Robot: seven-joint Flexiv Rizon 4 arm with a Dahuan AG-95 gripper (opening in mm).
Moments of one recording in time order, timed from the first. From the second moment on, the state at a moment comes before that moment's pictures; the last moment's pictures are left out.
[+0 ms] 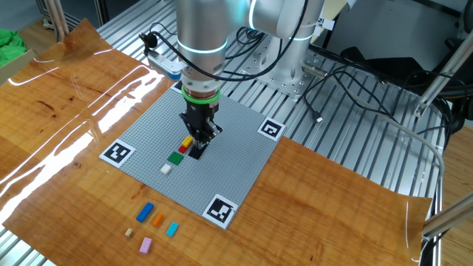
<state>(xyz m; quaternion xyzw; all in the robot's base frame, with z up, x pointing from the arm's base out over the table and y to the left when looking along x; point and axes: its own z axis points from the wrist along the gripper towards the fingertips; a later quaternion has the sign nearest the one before) 0.459 -0.048 0.008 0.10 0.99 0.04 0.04</state>
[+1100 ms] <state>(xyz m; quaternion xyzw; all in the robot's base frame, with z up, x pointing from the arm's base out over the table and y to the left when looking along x) 0.461 -0.046 0.014 0.12 0.99 0.03 0.03</state>
